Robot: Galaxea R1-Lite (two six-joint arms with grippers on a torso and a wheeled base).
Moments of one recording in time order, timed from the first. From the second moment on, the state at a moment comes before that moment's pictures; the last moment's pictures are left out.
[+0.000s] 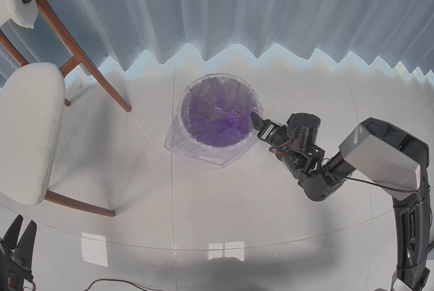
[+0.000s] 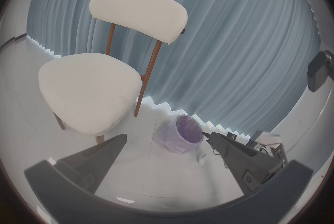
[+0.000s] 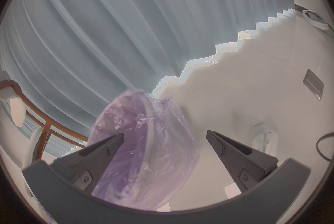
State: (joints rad) left arm 0.01 0.24 -0.08 -0.27 -0.17 -0.44; right arm 0.49 2.41 -1.25 -1.10 -0.25 0.56
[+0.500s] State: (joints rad) left arm 0.01 0.05 -0.07 -0.09 -0.17 -0.31; right arm 0.51 1.96 -0.76 -1.15 -0.25 0.50
